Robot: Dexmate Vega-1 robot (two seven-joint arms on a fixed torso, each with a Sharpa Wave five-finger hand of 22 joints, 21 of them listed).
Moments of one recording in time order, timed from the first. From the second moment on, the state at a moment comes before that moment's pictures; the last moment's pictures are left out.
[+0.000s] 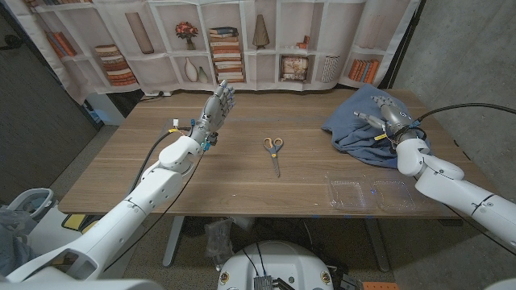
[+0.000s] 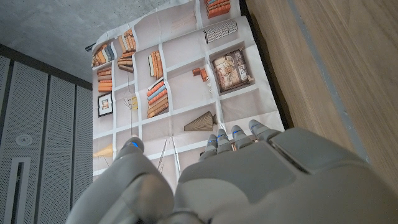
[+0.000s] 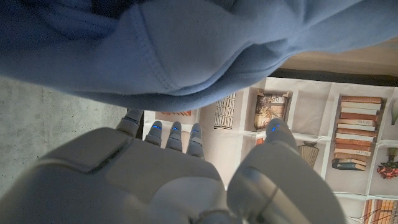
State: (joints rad) left arm 0.91 0.59 0.37 -1.62 -0.66 -0.20 -0.01; left_hand 0.19 -0.07 0.20 0.07 0.36 -0.10 0.06 0.20 0.18 -0.10 -0.01 0.20 0.18 -0.09 0.02 0.19 0.18 -0.11 -0.04 0.20 0.17; right arm -0.96 -0.96 -0.43 -1.73 -0.25 -0.36 -0.40; right_hand 0.28 -0.12 0.18 -0.12 0.40 0.05 -0.07 0.18 0.19 -0.03 0.04 0.19 0.18 -0.09 0.11 0.18 0.18 0.03 0.21 0.23 0.18
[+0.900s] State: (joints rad) left arm 0.93 0.60 0.36 -1.67 -0.64 -0.21 0.01; left_hand 0.19 -0.06 0.20 0.07 0.36 -0.10 0.05 0.20 0.18 -0.10 -0.01 0.20 0.18 -0.10 0.02 0.19 0.18 -0.12 -0.04 0.20 0.17; right arm -0.93 -1.00 -0.48 -1.77 -0.26 -0.50 -0.29; right_hand 0.32 -0.13 0.17 -0.13 0.42 -0.05 -0.05 0.17 0.19 -0.13 0.07 0.18 0.18 -0.15 0.13 0.18 0.18 0.01 0.21 0.20 0.18
